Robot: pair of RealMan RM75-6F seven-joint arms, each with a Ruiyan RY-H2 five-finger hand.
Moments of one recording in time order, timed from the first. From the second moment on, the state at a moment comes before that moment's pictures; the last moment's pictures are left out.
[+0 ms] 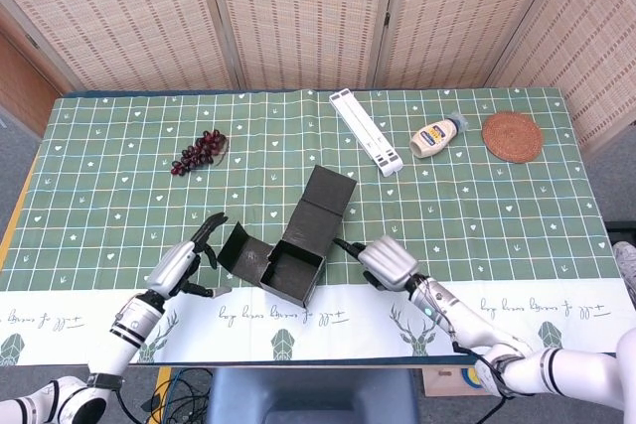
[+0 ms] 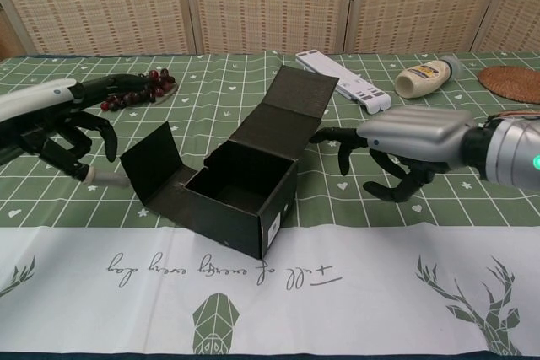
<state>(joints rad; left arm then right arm) -0.53 -1.41 -0.07 -1.56 1.42 1.08 -0.47 0.77 -1.45 0.05 -1.53 -1.33 0.81 -0.29</state>
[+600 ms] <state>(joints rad) -0.51 -1.39 -0.06 -1.56 1.43 1.08 -0.50 0.95 -1.68 0.22 -1.28 -1.17 0.70 -0.27</state>
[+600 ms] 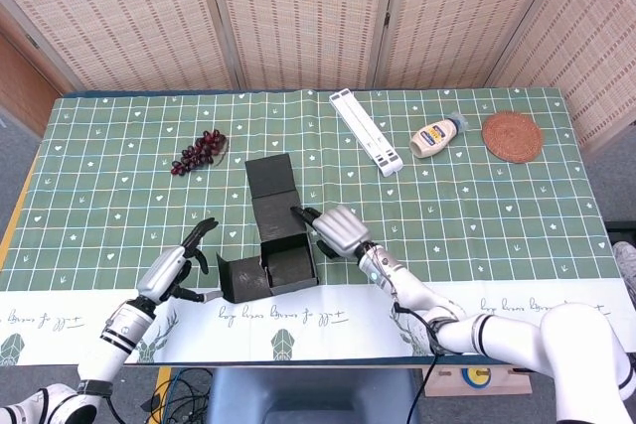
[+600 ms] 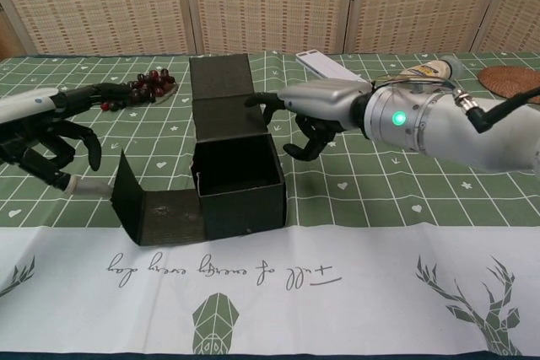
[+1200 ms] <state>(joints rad) -0.49 -1.37 -0.05 -1.59 1.47 1.11 -0.54 0.76 -1.57 0.18 -1.54 -1.08 0.76 0.04</state>
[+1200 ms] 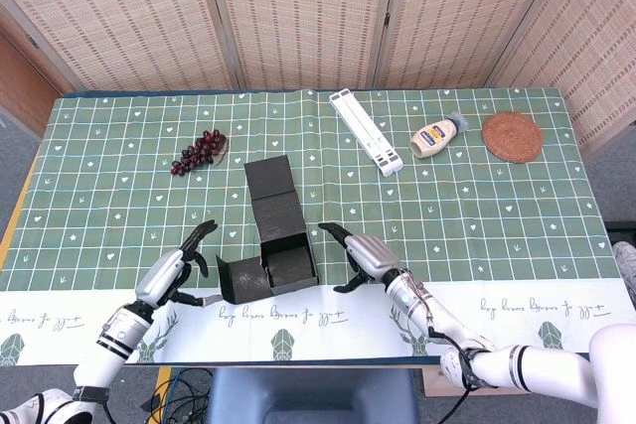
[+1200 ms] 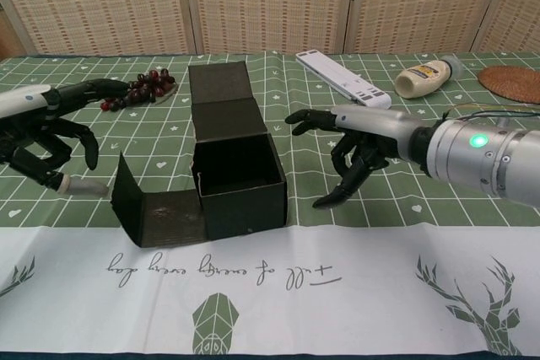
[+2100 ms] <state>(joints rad) -0.45 -1.35 -0.04 -1.58 1.48 1.15 -0.59 0.84 -1.82 0.25 -1.31 -0.97 0.68 0.08</state>
